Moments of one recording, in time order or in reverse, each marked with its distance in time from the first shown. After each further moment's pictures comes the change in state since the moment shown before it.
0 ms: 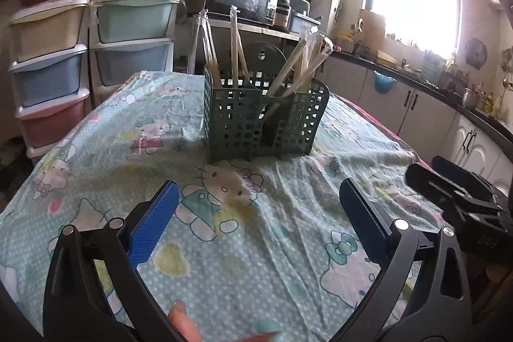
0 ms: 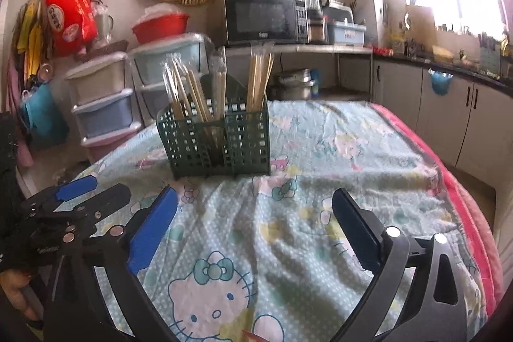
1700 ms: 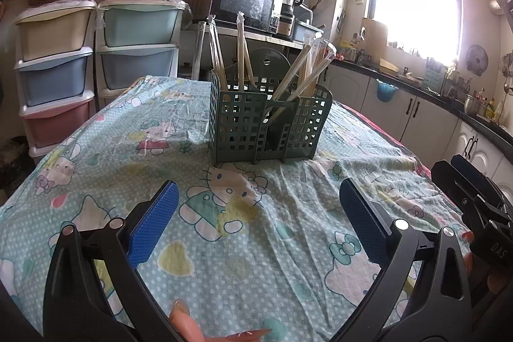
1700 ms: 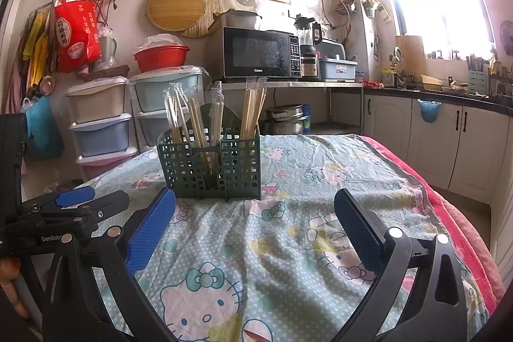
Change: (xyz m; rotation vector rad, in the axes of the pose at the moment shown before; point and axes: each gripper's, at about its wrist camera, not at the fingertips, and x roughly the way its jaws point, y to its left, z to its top) left arm -0.005 0.002 -0.005 -0.009 -0.037 0.010; right arm -0.023 -0.003 -0.013 -0.019 -0.154 -0.033
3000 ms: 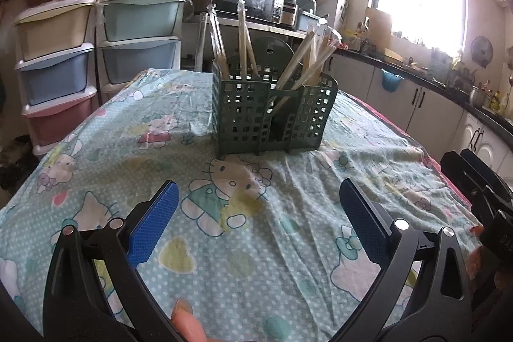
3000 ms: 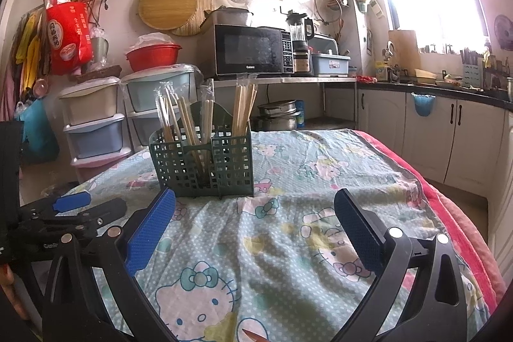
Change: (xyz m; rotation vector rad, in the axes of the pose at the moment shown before) left arm 0.007 -0.002 -0.002 0.011 0.037 0.031; right arm 0.003 0.000 -0.001 0.028 0.017 -0.035
